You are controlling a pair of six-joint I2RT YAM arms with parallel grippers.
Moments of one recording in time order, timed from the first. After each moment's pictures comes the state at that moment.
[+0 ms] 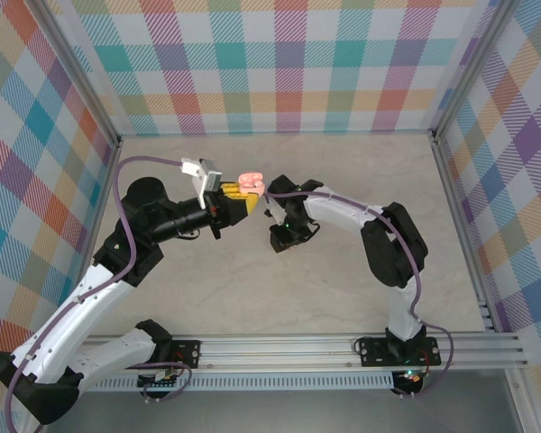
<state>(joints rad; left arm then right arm) -0.60 0.93 1.08 -0.18 0.53 -0.24 0.72 2.00 1.50 -0.94 -0.26 0.17</state>
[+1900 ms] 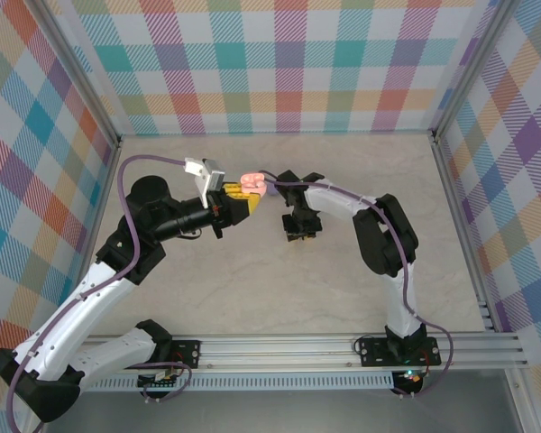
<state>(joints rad) -0.60 0.95 1.08 -0.19 0.53 -0.23 0.65 2.11 1.59 -1.00 -0.03 0.44</state>
